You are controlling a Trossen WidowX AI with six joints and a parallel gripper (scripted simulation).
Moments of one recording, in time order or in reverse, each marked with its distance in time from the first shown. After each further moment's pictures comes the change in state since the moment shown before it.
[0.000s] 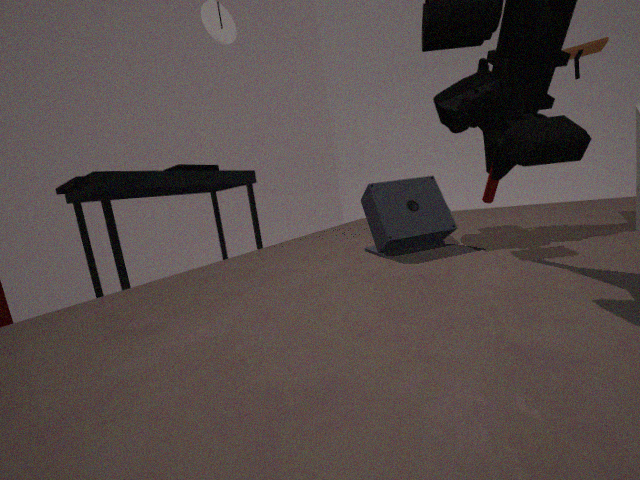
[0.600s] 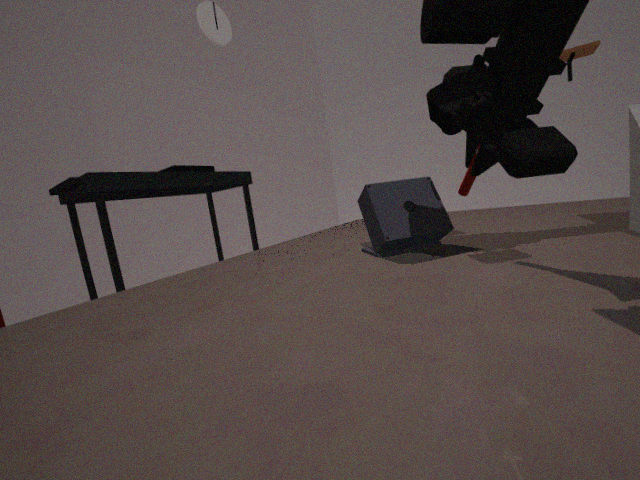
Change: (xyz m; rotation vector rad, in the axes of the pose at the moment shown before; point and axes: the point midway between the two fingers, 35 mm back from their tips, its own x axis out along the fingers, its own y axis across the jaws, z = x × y) arm -0.005 -0.004 0.018 -0.126 -0.098 -0.168
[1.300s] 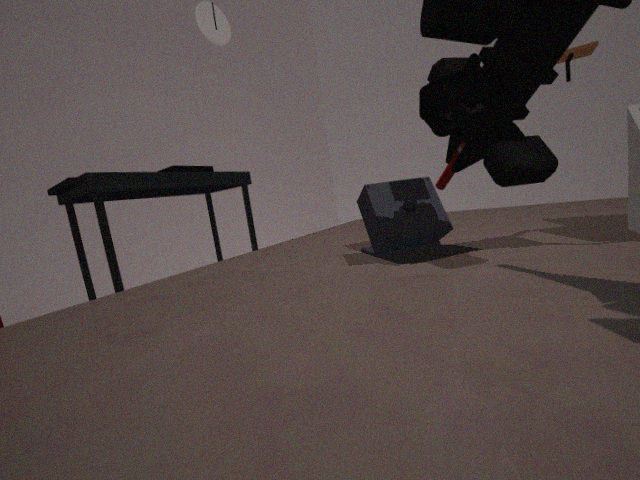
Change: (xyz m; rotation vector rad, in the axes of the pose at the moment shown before) arm -0.001 -0.007 0.020 -0.081 -0.098 -0.137
